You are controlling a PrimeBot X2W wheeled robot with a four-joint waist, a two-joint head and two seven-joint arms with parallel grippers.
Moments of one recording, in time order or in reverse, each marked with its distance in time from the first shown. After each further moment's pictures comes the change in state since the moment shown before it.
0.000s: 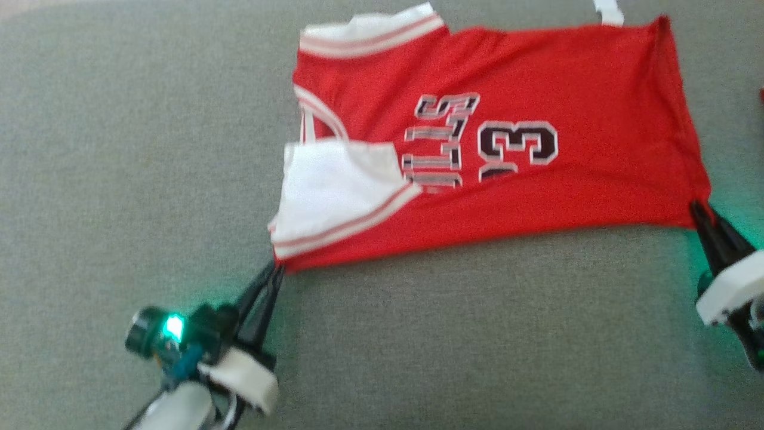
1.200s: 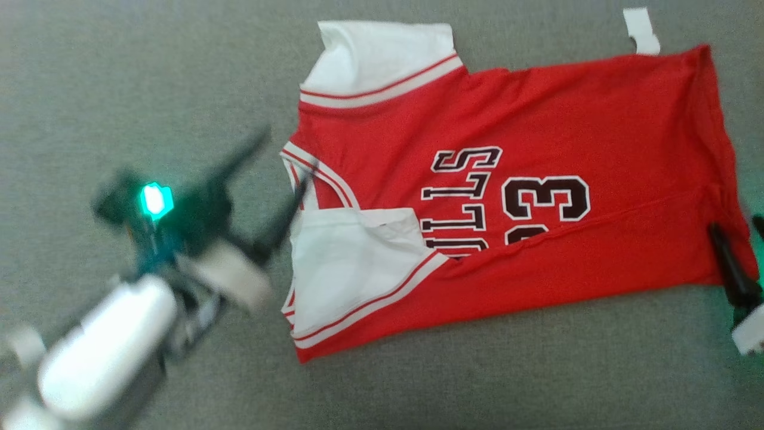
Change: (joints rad) left arm -0.139 0.135 0.012 -0.392 0.003 -0.012 0.263; right arm 0.246 -0.062 -0.215 -0.201 -0.095 0.000 -0.009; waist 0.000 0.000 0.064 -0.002
